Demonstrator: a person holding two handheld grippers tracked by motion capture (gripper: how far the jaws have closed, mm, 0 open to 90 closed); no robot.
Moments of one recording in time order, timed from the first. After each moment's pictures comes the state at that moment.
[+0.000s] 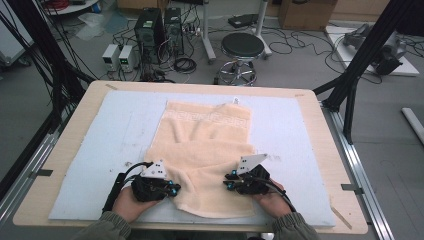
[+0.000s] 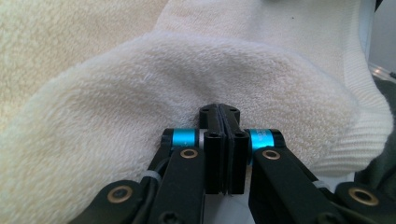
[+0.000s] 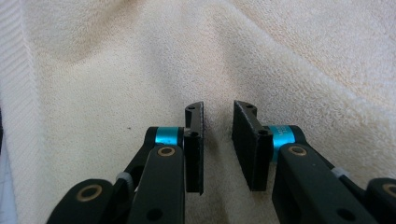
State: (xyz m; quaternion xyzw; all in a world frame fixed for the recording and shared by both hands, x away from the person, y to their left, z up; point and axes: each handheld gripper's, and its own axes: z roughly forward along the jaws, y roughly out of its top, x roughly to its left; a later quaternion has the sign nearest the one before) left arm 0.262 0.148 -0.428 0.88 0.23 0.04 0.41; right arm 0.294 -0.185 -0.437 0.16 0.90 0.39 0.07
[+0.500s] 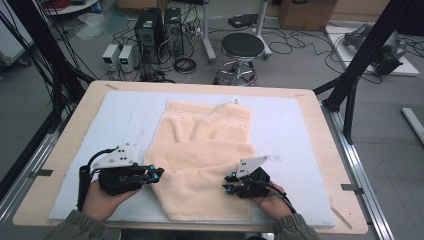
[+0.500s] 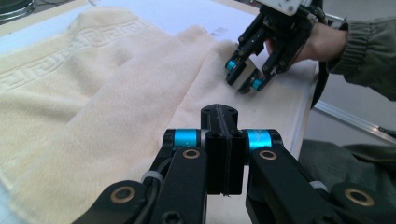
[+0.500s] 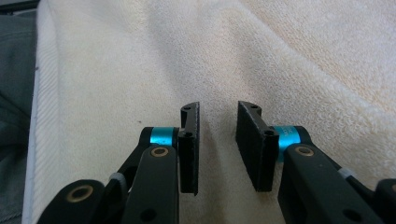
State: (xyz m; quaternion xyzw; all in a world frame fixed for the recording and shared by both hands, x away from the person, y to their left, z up) left arm 0.247 0.185 -0.347 0.83 0.23 0.07 0.50; right arm 0.284 -0.183 -0.433 0.15 0.91 0.39 0.06
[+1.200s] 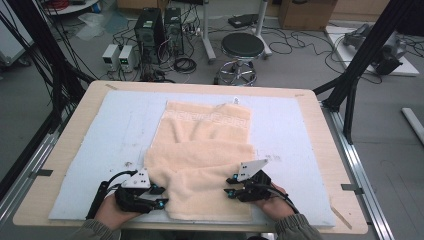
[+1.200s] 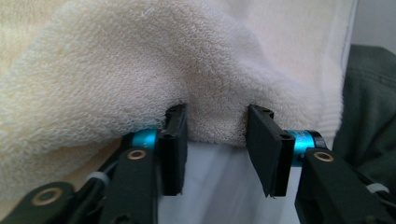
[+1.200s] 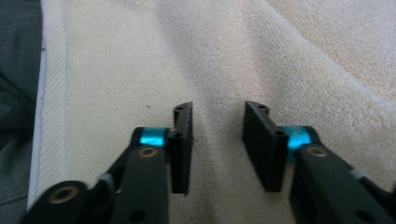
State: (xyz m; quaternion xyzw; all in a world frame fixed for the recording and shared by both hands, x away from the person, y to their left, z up) left arm 0.247 0.181 -0.438 0.88 0.23 0.03 0.40; right arm 0.280 -0.186 -0.437 0.14 0.91 0.38 0.07
